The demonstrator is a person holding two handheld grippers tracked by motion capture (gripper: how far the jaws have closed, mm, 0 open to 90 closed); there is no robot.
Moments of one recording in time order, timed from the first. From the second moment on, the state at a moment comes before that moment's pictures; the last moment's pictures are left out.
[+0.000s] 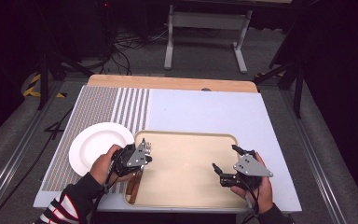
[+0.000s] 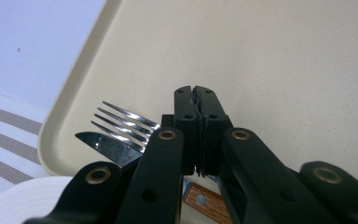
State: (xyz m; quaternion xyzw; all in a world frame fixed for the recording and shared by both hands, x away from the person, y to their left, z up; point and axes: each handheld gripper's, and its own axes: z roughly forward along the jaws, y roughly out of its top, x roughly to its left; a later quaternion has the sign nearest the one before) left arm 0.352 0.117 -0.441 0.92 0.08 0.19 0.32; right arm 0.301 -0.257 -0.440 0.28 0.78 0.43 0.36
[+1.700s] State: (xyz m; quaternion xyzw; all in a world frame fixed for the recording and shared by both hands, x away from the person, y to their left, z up) left arm 0.321 0.163 -0.424 0.85 0.10 0.25 0.45; right arm 0.298 -0.250 -0.440 0.28 0.77 0.44 0.36
